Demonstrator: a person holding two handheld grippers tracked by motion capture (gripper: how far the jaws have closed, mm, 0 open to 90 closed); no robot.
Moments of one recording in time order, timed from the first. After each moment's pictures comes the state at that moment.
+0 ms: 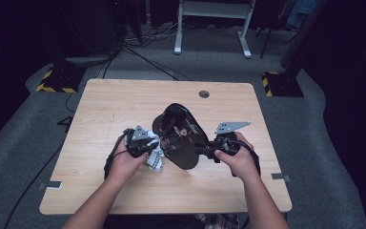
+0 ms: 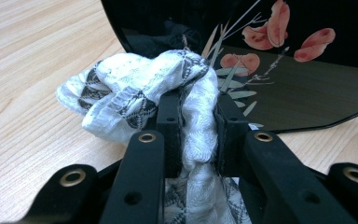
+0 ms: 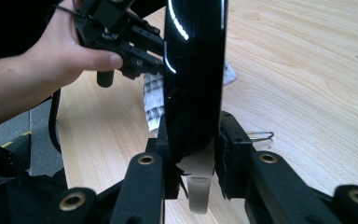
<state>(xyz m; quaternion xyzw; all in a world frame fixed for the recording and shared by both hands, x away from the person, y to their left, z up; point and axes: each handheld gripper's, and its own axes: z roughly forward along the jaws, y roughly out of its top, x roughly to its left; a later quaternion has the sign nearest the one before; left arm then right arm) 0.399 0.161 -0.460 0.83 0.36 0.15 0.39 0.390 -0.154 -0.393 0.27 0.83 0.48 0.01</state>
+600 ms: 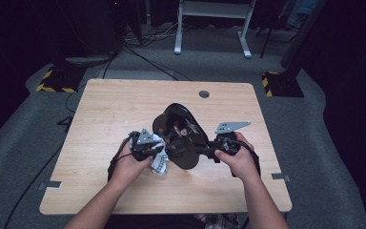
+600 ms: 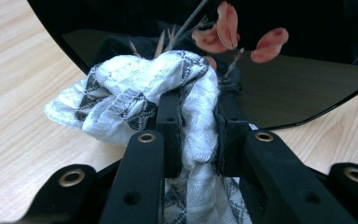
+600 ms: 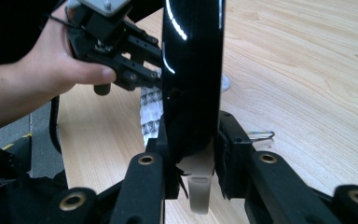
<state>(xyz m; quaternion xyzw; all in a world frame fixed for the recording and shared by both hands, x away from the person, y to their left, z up) 0.392 0.147 -0.460 0.84 0.34 0.14 0.40 0.390 -0.154 -0.393 0.28 0.83 0.48 0.00</state>
